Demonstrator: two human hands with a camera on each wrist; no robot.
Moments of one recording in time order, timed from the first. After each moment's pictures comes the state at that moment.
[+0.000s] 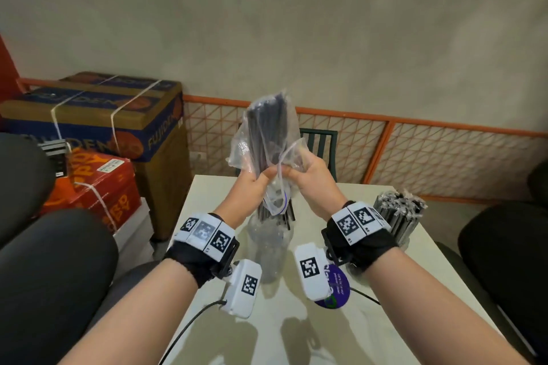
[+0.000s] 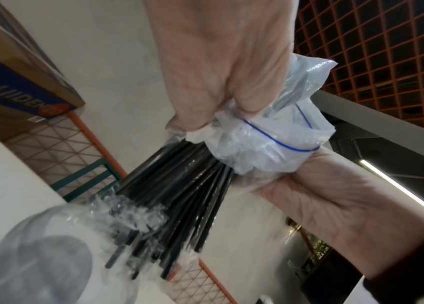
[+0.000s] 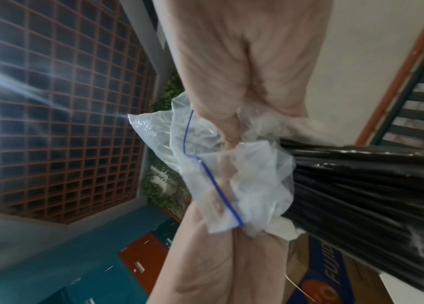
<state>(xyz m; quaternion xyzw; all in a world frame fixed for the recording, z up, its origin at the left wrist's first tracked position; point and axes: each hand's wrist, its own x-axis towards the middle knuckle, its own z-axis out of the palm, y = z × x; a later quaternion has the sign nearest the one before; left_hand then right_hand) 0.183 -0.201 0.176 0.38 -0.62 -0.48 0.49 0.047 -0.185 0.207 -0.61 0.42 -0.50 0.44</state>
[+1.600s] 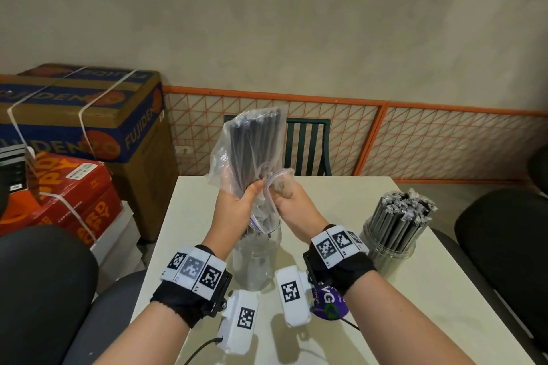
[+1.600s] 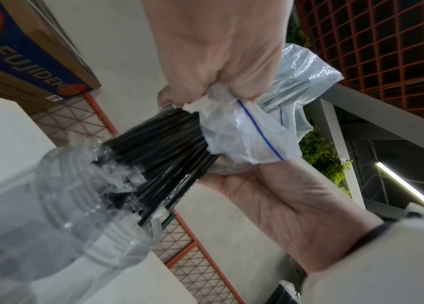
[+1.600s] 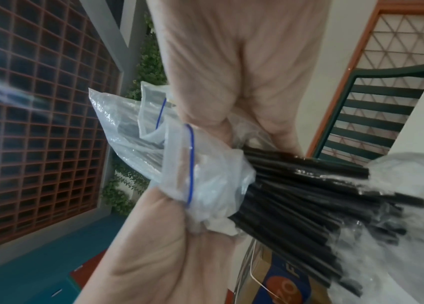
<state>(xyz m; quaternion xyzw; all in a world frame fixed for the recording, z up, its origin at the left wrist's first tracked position) 0.172 -0.238 0.128 0.42 -0.53 -0.46 0.57 0.050 -0.230 0.139 -0.57 0.48 -0.46 0.48</state>
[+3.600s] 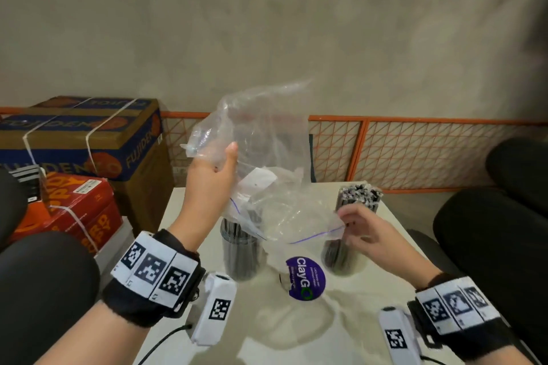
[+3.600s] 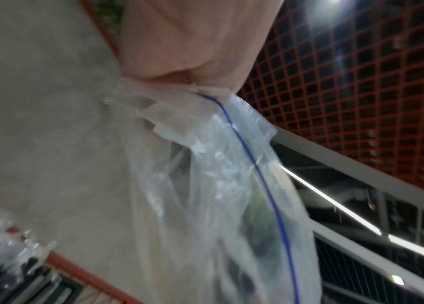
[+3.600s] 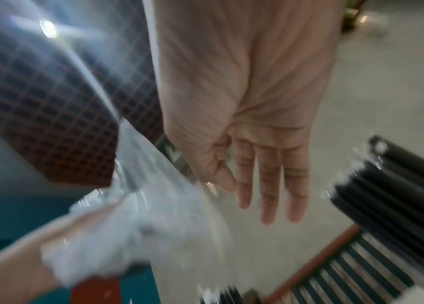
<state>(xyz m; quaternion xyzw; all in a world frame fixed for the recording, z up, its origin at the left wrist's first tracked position) 0.172 -0.135 0.238 0.45 -0.65 -0.25 0.57 -0.101 -0.055 0.181 -0.69 0.58 -0.32 0.29</state>
